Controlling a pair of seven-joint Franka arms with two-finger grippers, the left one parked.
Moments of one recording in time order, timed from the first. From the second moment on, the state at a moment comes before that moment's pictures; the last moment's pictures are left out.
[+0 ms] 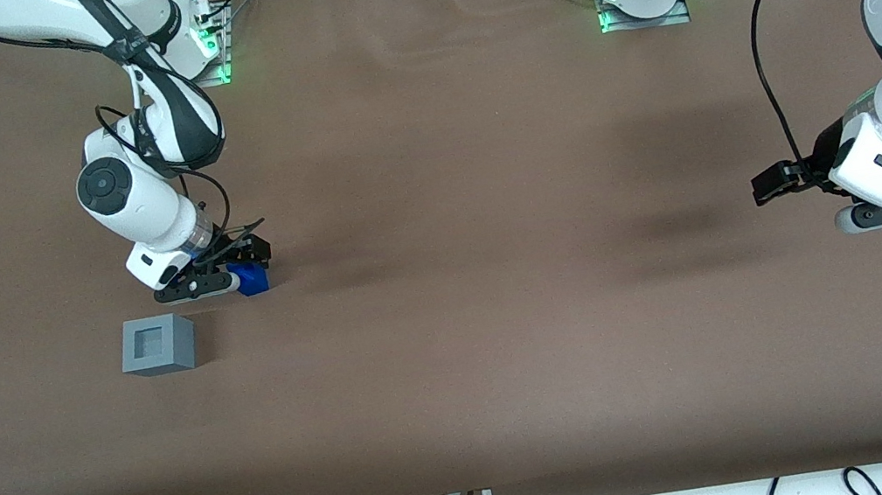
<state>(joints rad) 0.09 0.30 0.19 -2.19 -0.02 2.54 0.22</state>
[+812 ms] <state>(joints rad) 0.09 0.36 0.19 -2.18 -0.10 2.55 0.25</state>
